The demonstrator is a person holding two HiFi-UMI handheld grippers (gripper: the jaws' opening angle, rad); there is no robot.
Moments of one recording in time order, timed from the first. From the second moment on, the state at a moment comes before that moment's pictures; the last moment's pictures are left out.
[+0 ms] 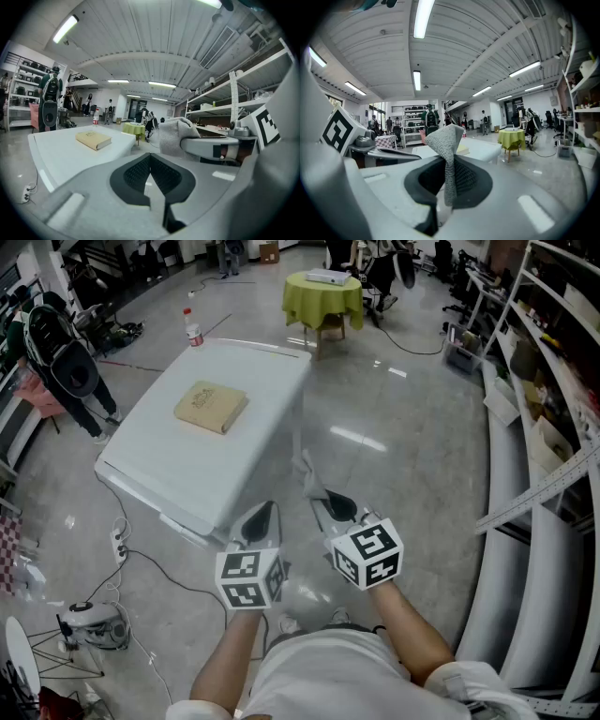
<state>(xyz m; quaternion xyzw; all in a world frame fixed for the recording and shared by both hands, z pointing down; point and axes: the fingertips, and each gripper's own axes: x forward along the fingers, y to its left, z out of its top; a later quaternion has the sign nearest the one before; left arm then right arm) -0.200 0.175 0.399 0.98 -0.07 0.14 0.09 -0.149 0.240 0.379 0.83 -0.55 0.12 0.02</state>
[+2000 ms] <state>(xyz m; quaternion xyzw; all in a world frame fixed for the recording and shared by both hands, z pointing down) 0.006 -0.022 0.447 0.91 -0.35 0.16 0.15 0.108 0.012 0.428 0.62 -0.77 0.15 0.06</state>
